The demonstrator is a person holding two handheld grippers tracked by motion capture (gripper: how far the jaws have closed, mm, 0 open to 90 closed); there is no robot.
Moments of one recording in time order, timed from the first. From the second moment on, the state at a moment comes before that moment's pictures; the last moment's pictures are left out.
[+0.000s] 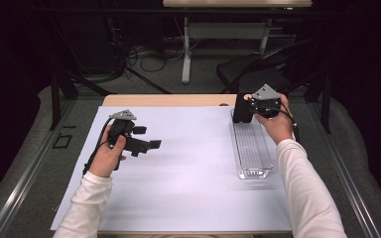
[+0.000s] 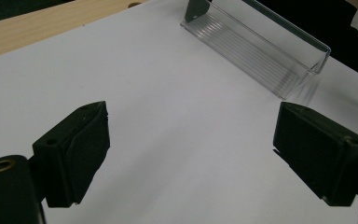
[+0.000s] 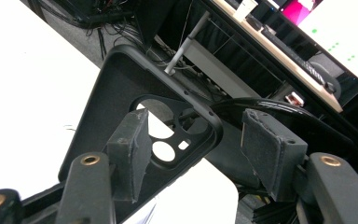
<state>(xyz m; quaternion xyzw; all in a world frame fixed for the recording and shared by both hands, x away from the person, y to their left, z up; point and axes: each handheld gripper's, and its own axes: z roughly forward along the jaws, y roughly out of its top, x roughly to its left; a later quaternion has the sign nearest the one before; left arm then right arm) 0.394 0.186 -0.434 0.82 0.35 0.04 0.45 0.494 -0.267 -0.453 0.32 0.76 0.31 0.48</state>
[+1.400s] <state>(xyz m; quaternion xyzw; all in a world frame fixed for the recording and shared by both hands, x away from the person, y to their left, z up) 0.395 0.185 -0.433 0.82 0.34 0.04 0.45 0.477 -0.270 -0.438 0.46 0.72 0.37 0.37</state>
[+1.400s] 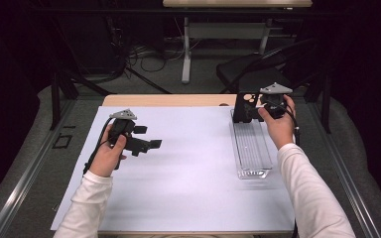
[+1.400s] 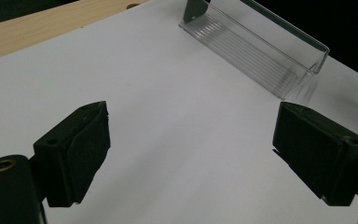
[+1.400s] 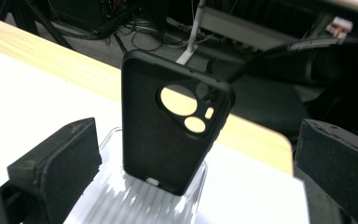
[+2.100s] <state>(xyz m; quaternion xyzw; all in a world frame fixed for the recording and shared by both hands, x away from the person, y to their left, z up) 0.391 0.185 -0.431 0.82 0.34 0.05 0.46 0.456 -0.274 -0.430 0.49 0.71 0.40 0.30</state>
